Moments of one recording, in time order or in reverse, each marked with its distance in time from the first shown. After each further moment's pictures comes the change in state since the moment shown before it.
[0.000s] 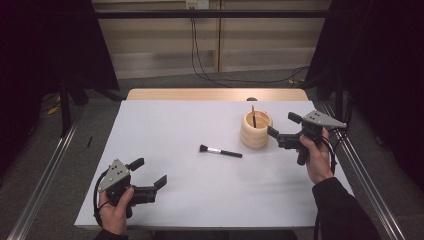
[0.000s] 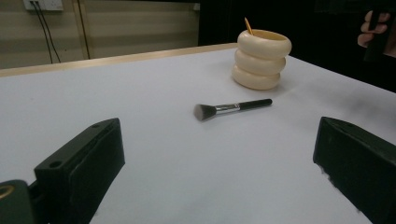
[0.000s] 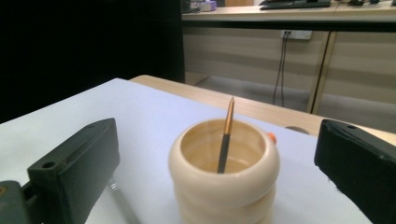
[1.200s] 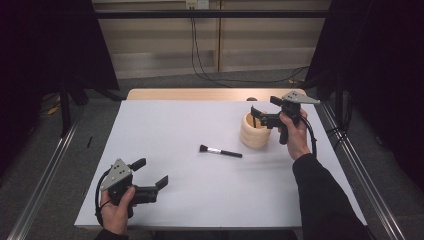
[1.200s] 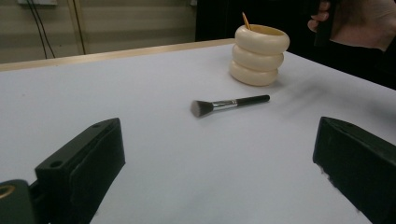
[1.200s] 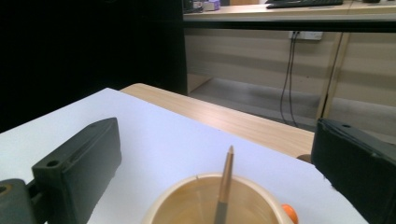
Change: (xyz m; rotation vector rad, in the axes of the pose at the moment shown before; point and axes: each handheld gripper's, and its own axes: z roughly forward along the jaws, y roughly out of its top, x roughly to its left) left arm 0.000 -0.001 0.004 0.018 -0.008 -0.002; right arm -0.016 0.018 0.079 0.003 0.017 0.008
